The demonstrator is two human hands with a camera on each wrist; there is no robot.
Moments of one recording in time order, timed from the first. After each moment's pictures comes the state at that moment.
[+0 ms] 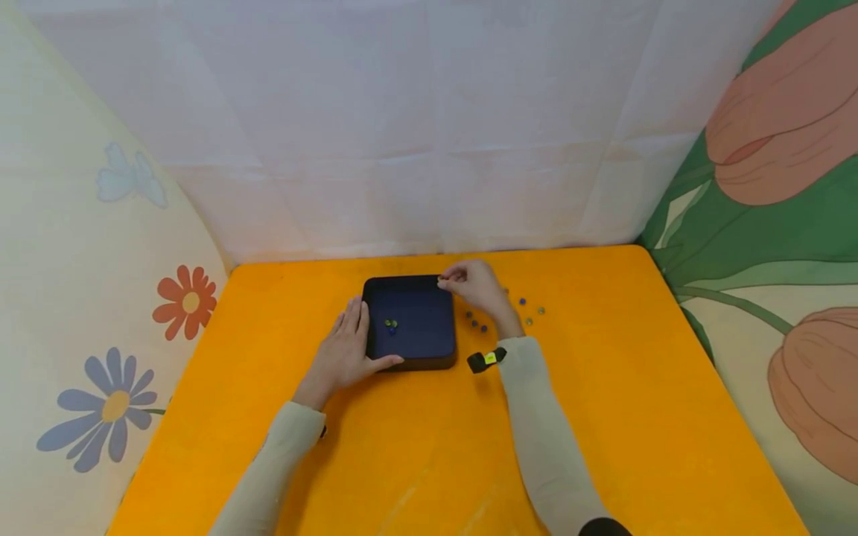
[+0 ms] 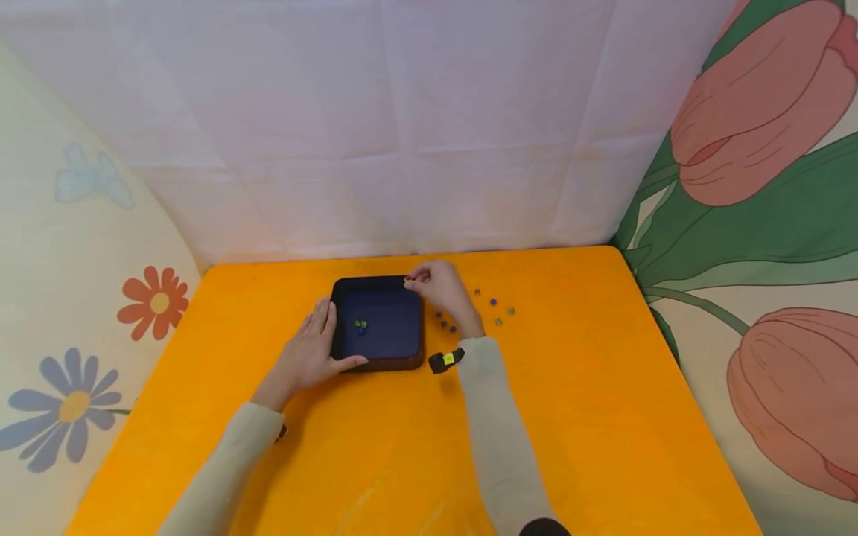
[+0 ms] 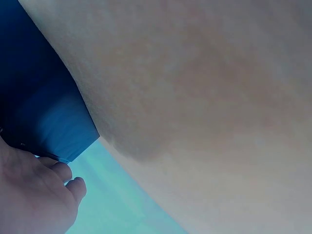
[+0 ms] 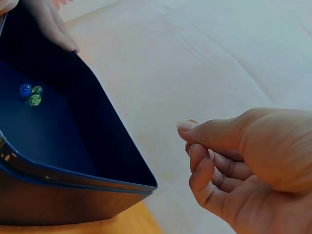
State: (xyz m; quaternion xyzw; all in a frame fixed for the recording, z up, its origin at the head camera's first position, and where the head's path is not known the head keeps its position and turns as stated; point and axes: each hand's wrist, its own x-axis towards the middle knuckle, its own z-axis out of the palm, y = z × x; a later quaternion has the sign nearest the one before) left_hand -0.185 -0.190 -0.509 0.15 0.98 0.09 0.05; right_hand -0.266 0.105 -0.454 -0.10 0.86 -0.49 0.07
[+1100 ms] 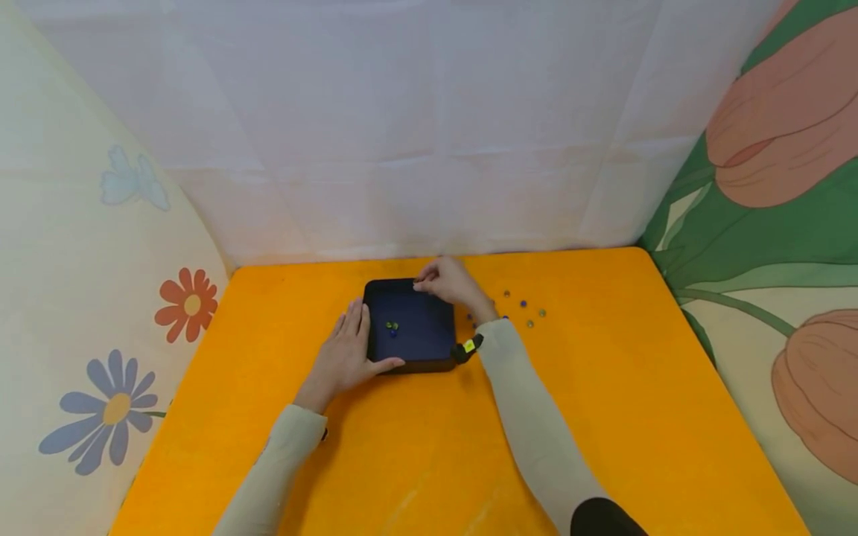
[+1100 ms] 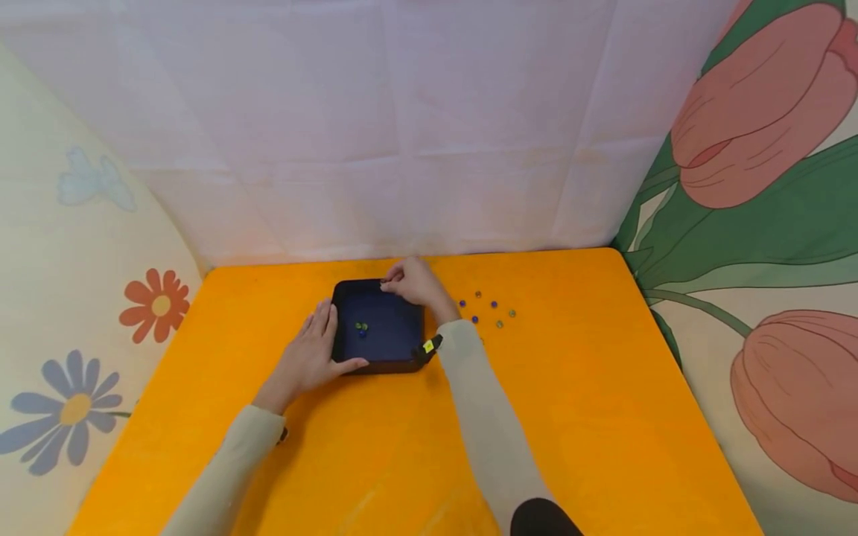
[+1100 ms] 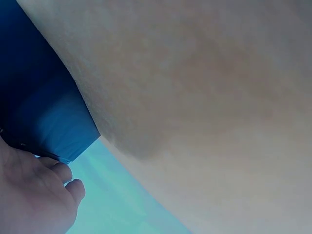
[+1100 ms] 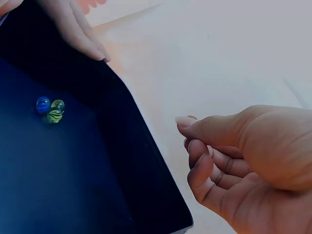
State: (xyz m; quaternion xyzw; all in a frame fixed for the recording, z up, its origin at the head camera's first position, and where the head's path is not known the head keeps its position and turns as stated) left_hand -0.185 -0.191 -0.510 0.15 0.98 0.08 0.04; right_hand -0.293 0.066 -0.457 -0.17 0.87 -0.45 0.11
